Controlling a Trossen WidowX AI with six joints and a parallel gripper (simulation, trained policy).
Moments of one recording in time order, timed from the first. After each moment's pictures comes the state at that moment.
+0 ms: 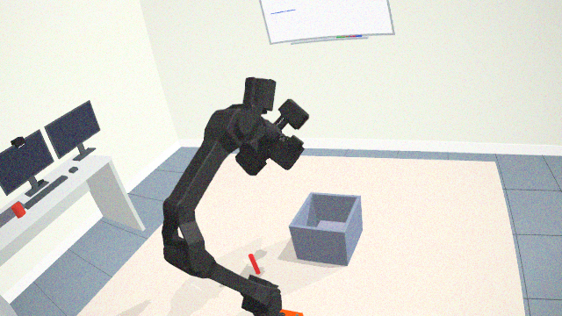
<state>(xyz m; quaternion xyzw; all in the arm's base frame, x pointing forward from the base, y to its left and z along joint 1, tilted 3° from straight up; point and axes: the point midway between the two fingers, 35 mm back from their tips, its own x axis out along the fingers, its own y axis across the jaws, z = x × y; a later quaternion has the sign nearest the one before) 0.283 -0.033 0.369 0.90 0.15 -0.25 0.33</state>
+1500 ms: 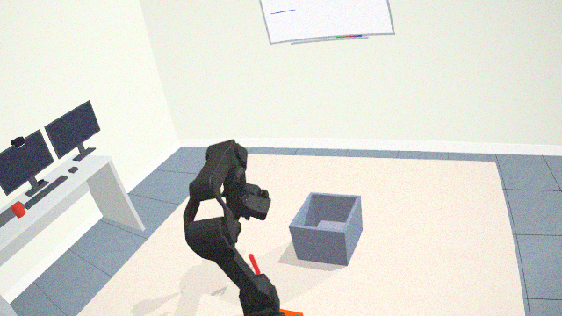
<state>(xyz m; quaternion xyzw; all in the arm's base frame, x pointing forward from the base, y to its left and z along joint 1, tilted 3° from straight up) 0.211 0.105 0.180 0.59 0.54 -0.41 0.44</state>
